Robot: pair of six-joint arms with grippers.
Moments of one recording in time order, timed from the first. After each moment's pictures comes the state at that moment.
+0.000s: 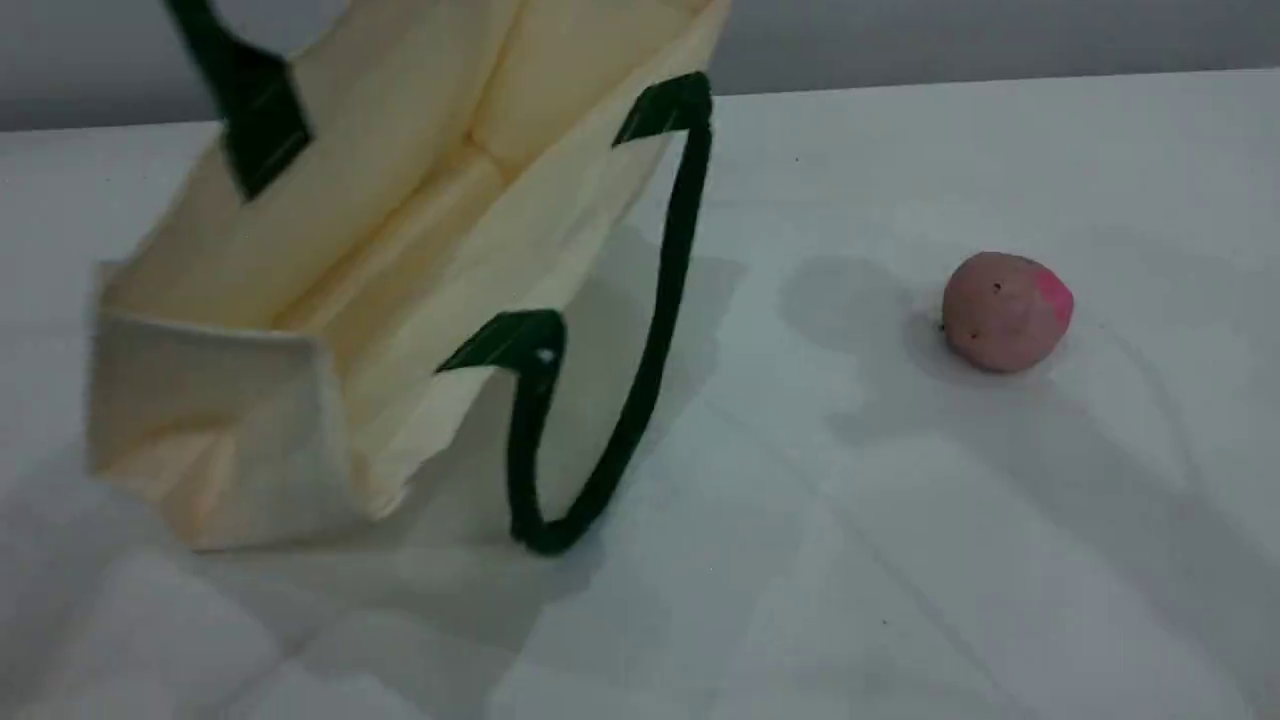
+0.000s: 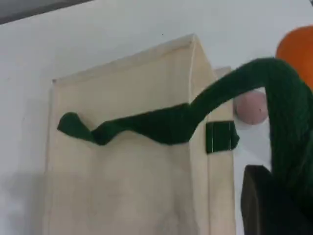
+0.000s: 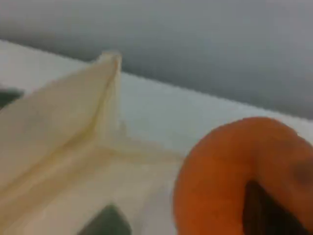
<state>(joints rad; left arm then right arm) -0.16 1.61 -1.70 -0.51 1.15 0.30 0.40 1.54 -0.93 1.62 0.08 -1.55</state>
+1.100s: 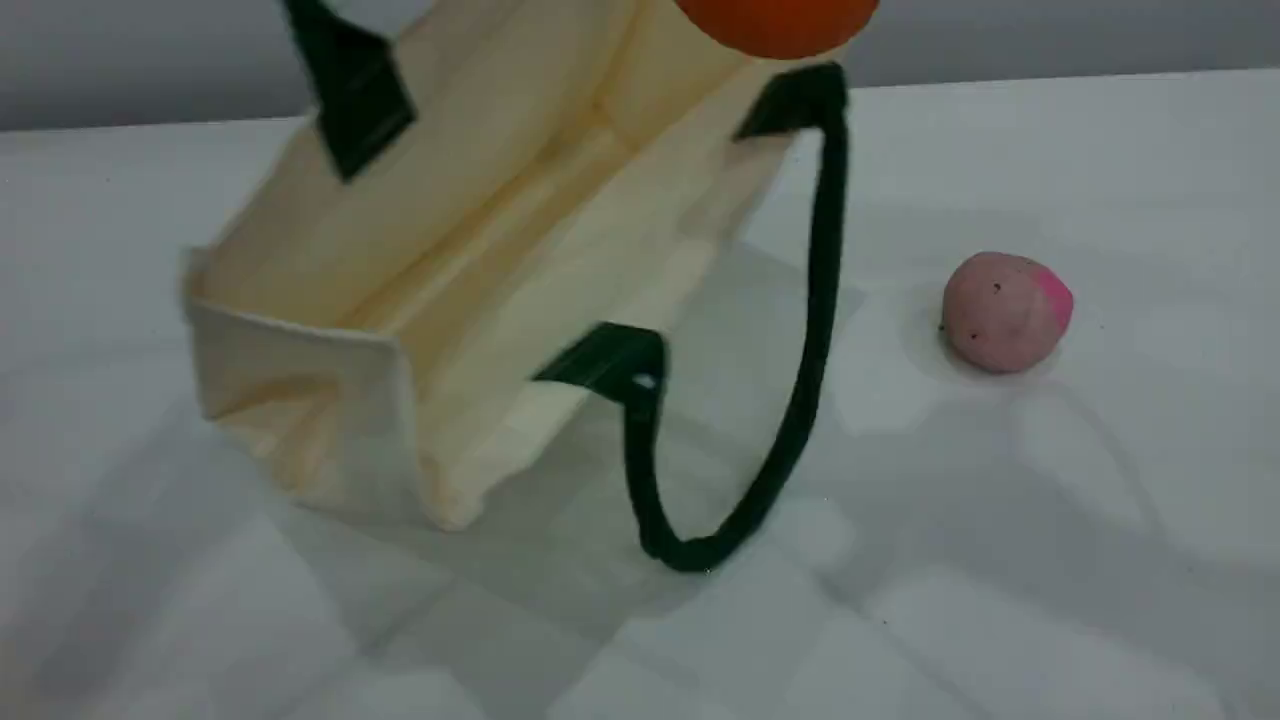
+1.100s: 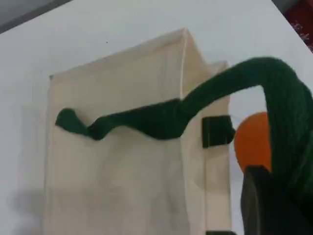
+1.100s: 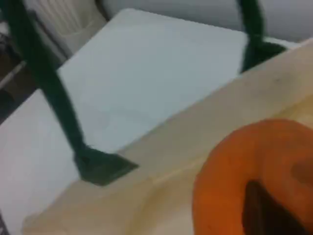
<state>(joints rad) -0.28 1.64 -1.79 -0.52 1.19 0.35 0.40 1.42 -0.81 1.61 0.49 -1.47</state>
